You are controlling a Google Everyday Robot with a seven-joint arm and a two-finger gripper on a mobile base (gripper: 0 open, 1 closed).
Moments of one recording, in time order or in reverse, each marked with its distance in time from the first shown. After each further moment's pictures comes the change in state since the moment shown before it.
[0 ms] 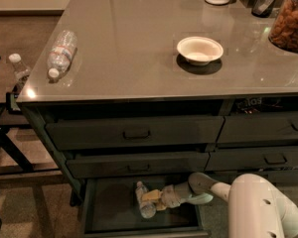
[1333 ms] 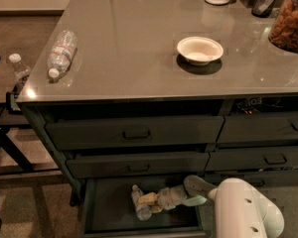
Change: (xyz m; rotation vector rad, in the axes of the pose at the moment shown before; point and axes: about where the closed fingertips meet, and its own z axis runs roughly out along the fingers) arm -0.011 -0.023 0.032 -0.039 0.044 -0.001
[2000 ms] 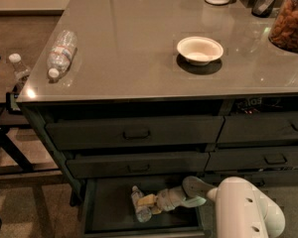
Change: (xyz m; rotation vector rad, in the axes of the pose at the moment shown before) arm 0.003 -0.004 0.005 0.035 -0.013 -0.027
